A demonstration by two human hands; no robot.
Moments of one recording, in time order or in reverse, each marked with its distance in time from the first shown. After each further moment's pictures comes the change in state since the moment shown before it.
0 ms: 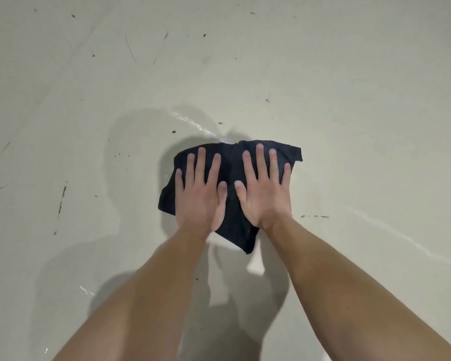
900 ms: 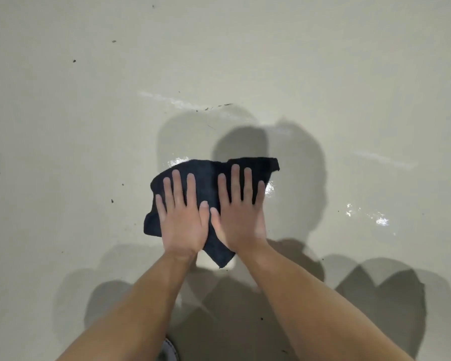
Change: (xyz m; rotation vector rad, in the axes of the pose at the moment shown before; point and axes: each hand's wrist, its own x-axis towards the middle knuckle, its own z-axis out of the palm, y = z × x) left_hand -0.266 0.118 0.061 0.091 -0.158 -0.024; right_hand -0.287 0.088 0.097 0.109 -0.076 0.059
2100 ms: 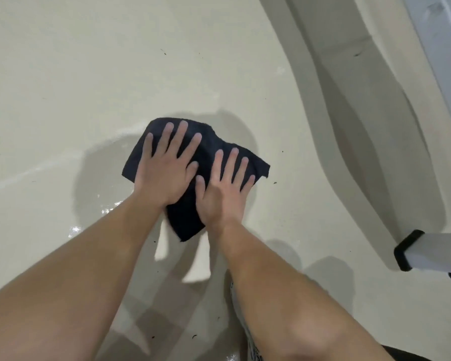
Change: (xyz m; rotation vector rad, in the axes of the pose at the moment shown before) left_hand -0.024 0.352 0.057 0.314 -0.167 1.227; right_hand -0.160 0.250 0.031 0.476 0.201 1.105
